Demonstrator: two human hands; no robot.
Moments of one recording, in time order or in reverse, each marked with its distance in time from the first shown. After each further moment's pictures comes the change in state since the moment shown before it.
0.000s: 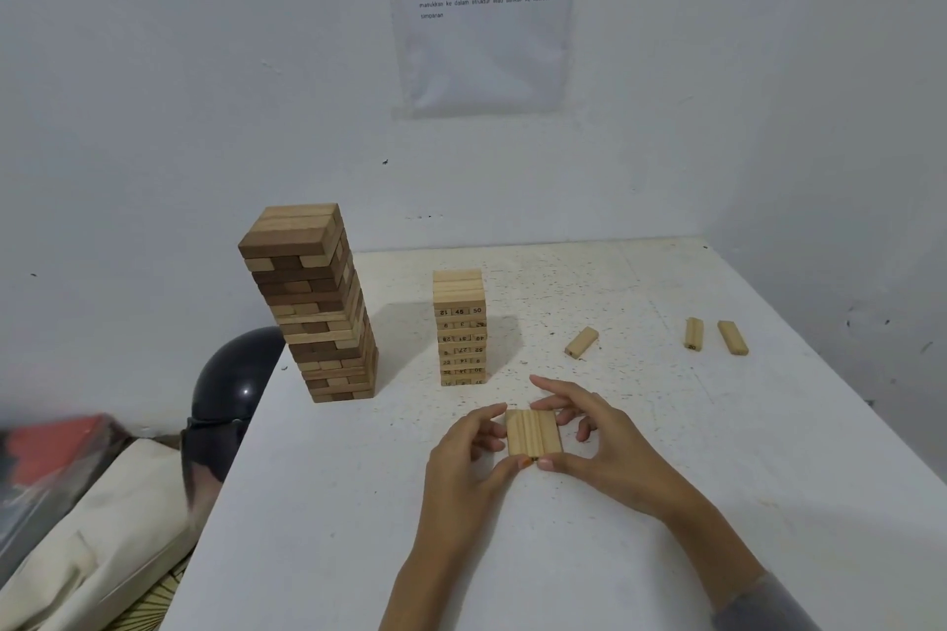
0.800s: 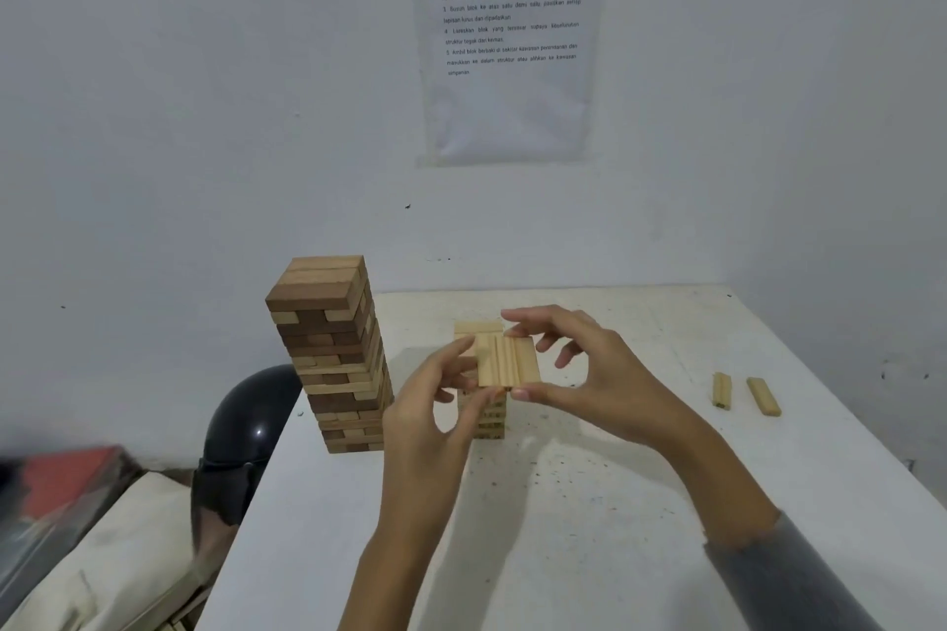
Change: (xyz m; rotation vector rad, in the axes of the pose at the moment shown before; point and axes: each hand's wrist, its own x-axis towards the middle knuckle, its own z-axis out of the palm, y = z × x) left_hand 0.047 0.087 -0.055 0.098 0.242 0.302; right_hand 0.068 -0.108 -0.048 -0.059 0.004 -0.259
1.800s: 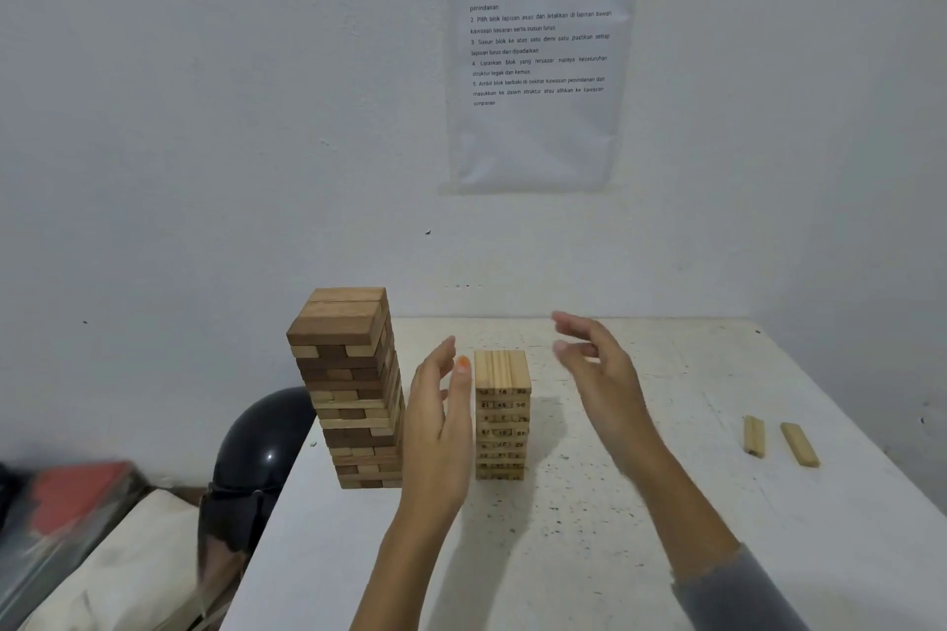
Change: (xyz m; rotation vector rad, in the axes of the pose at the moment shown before) left_hand 0.039 -0.017 0.010 -0.125 -0.004 -0.316; right_hand 0.038 0.009 0.027 0.341 0.401 0.247
